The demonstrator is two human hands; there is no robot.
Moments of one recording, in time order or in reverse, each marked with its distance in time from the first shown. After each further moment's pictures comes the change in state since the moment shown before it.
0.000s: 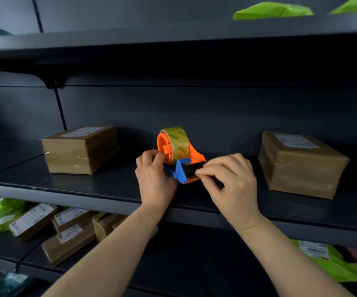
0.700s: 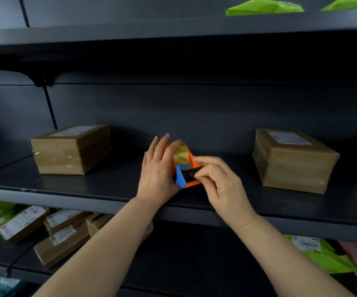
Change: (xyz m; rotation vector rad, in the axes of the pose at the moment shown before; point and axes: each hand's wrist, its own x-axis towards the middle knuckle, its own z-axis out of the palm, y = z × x) left_hand 0.010 0.001 0.000 0.006 -0.336 0.307; right_hand -0.015 0.010 0.006 0.277 -0.210 0.158
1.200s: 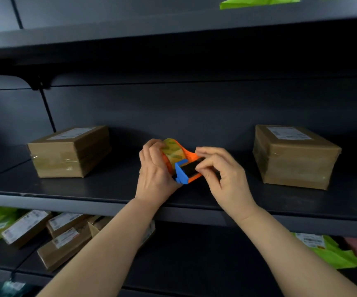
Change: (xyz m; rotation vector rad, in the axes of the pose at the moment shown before) left_hand -0.001 0.003 0.004 -0.058 0.181 -0.052; right_hand 0.011 0.005 -0.003 0.076 0.075 0.038
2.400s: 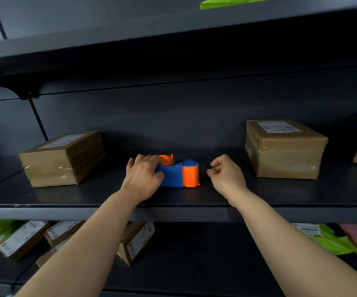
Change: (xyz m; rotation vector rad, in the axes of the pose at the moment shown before) left_hand 0.022 -0.016 -0.023 0.127 -0.610 -0.183; right_hand 0.005 0.039 0.005 -0.182 -0.118 1.008
